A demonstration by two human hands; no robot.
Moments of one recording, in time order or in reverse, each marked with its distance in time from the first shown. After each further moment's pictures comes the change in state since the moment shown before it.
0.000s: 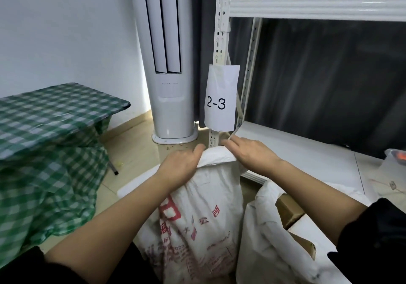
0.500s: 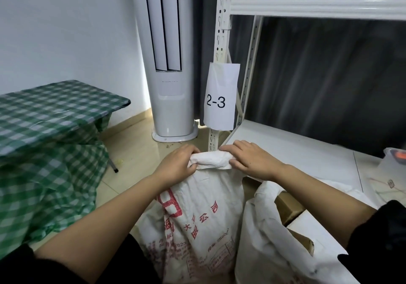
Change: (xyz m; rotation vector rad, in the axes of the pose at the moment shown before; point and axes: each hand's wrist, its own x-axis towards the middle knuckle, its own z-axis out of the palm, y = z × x) left_hand -0.008 -0.012 0.020 -0.498 -0.040 -0.199; right_hand -0.015 0.003 0.013 0.307 -0.032 -0.005
